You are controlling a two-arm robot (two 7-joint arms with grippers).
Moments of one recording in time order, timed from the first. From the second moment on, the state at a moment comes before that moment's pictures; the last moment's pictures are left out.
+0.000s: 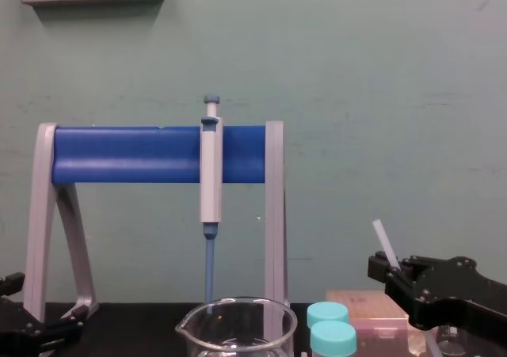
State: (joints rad) left arm -0.20 0.60 0.45 -1.41 -0.25 -0.12 0.03; right arm 0.30 0.33 -0.33 -1.20 0.35 -0.34 0.57
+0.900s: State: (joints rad) left arm -0.20 0.60 0.45 -1.41 -0.25 -0.12 0.03; right arm 0.31 0.33 -0.34 -1.19 0.34 -0.31 0.56
